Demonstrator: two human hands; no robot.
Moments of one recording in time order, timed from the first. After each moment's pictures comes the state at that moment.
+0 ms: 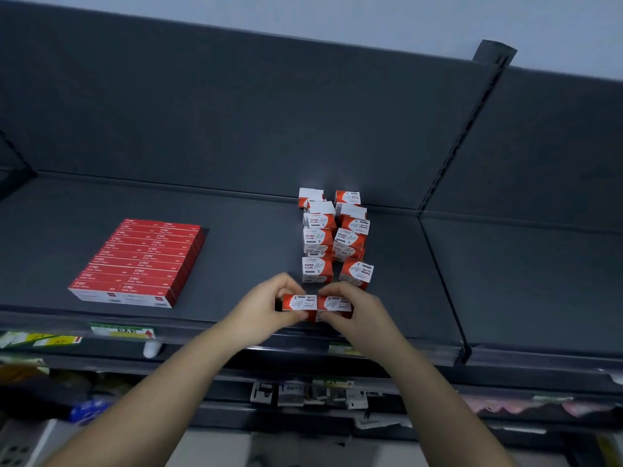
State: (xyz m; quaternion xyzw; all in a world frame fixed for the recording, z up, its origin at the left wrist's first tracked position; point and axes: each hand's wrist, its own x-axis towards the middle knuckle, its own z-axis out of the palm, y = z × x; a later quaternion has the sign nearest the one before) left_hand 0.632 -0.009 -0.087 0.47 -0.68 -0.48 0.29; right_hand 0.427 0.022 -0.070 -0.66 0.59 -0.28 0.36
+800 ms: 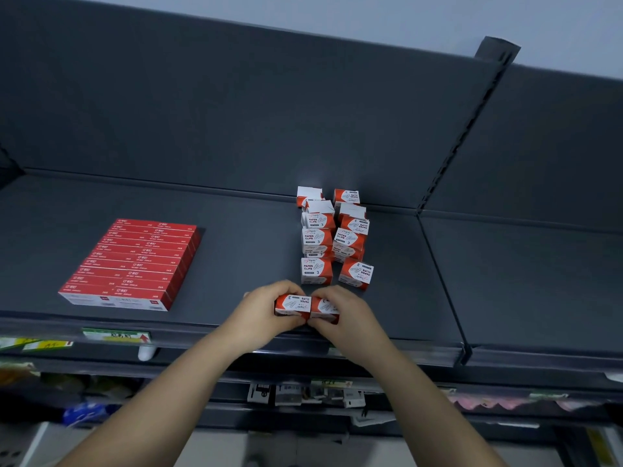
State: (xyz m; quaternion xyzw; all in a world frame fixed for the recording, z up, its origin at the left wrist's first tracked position) left_hand 0.633 -0.017 -0.105 0.47 -0.71 -0.44 0.27; right_hand 0.443 0.014 -0.085 -0.73 0.58 -0.23 0.28
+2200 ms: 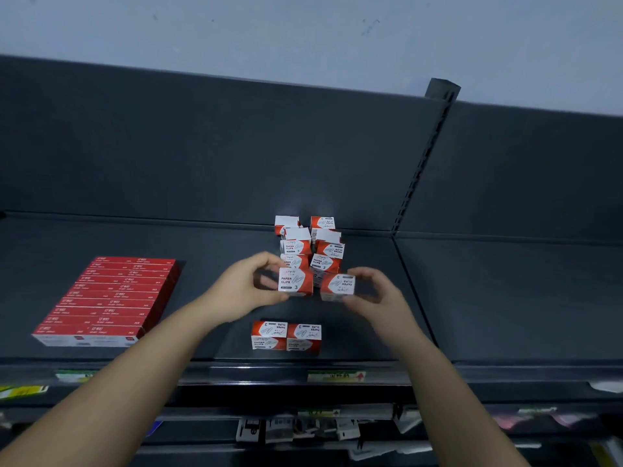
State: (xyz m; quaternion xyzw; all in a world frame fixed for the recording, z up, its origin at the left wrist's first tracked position) left_hand 0.623 -0.067 -0.038 0.45 -0.70 -0.46 0.31; right_hand 0.368 -0.005 -0.053 -0.51 0.58 -0.46 0.44
